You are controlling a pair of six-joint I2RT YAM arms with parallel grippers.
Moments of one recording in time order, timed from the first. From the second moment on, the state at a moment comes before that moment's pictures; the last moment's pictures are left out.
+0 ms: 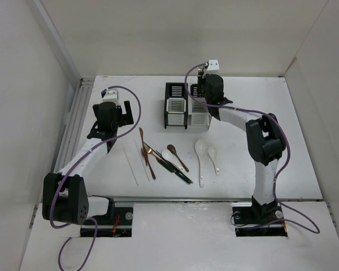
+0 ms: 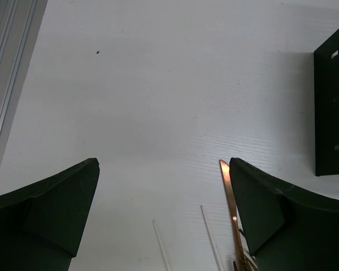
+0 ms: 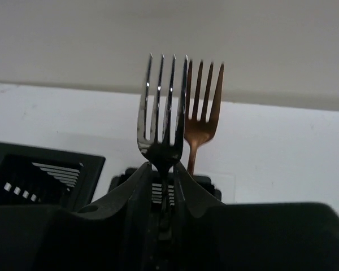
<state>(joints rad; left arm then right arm) -0.17 1.28 0.79 0.04 -0.22 -0.15 0.41 2.05 1.50 0.45 0.25 0.10</state>
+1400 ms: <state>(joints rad) -0.36 1.34 0.79 -0.04 0.03 -0.14 0.56 1.28 0.73 -0.45 0.19 0.49</state>
